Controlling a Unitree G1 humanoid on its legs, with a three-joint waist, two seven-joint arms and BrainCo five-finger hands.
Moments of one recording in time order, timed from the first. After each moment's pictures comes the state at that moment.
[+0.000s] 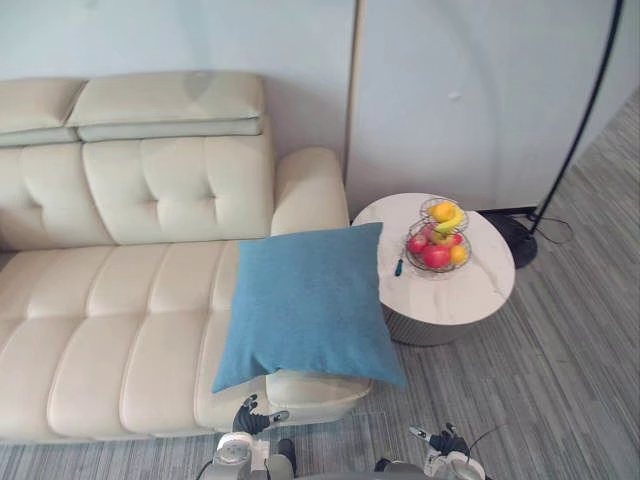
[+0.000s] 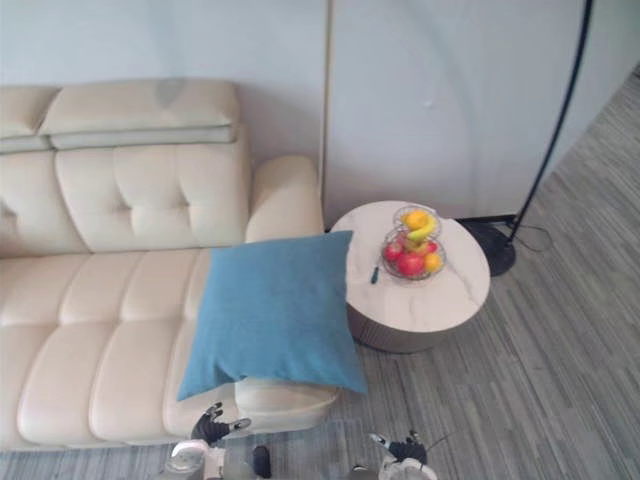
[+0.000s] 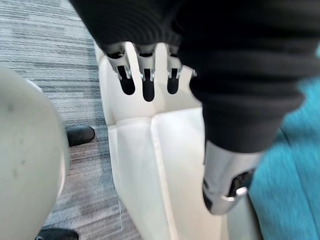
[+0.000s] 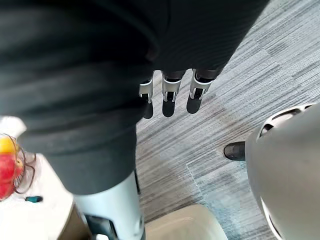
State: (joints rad) left arm 0.04 0.08 -0.08 0.97 0.00 -0.08 0.12; right arm 0.06 -0.01 -0.30 0.98 0.14 -0.04 -0.17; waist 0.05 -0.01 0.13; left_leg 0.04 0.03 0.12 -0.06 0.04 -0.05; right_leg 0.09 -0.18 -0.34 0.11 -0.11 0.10
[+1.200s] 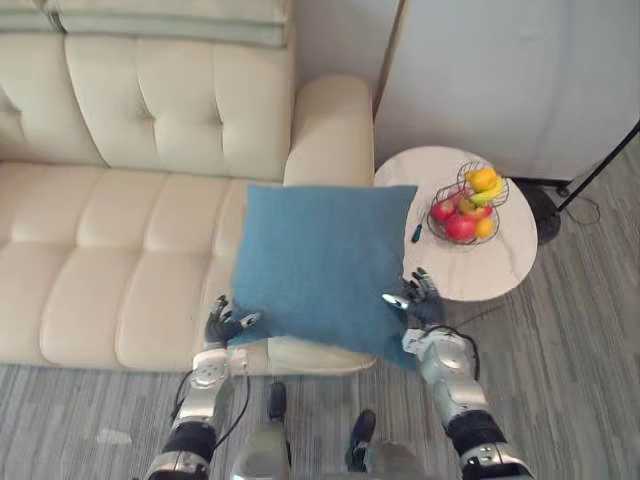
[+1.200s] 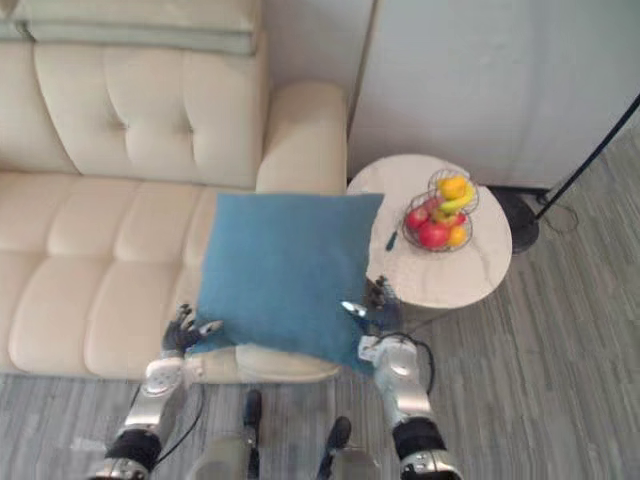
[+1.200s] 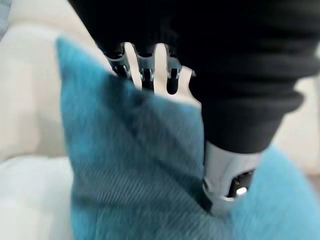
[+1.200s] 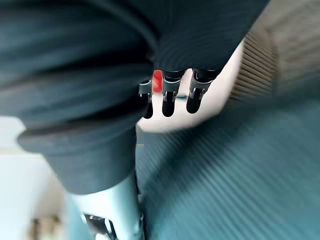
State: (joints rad) left arm -0.22 0.18 -0.03 0.70 -0.18 -0.12 0.22; right arm -0.23 -0.07 0.06 0.54 0.24 -0.13 -0.13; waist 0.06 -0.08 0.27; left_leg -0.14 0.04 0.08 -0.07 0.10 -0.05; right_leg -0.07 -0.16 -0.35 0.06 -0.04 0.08
